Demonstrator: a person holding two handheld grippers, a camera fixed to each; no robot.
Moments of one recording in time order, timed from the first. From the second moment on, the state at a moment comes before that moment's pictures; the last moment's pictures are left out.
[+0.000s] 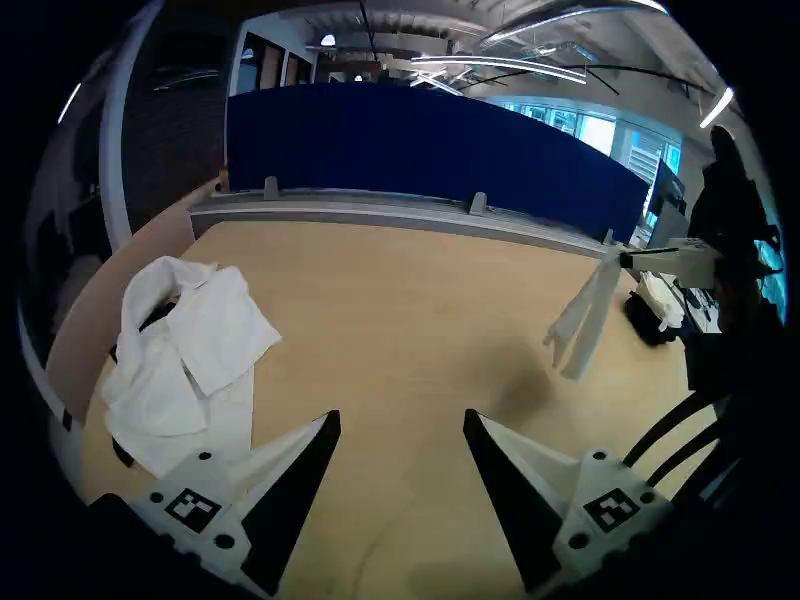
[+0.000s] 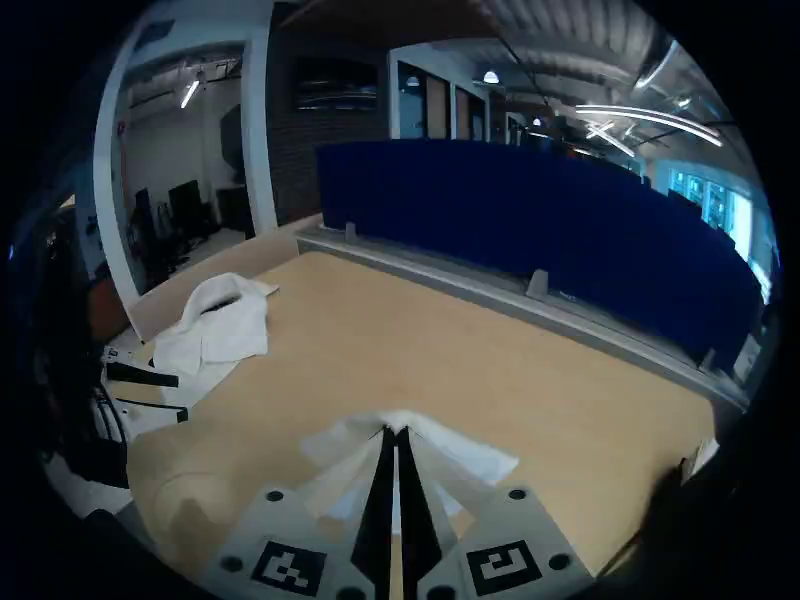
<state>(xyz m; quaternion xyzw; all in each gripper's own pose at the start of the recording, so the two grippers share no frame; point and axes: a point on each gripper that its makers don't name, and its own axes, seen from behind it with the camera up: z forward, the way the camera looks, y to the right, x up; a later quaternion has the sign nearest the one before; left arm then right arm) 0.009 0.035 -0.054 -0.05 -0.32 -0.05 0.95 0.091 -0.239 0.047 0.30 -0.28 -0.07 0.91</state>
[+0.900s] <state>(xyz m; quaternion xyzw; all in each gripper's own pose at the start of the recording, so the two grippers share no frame) 0.016 0.057 -0.058 -0.06 -0.32 -0.05 0.95 0.113 -0.107 0.053 0.25 -0.29 -0.06 0.92</state>
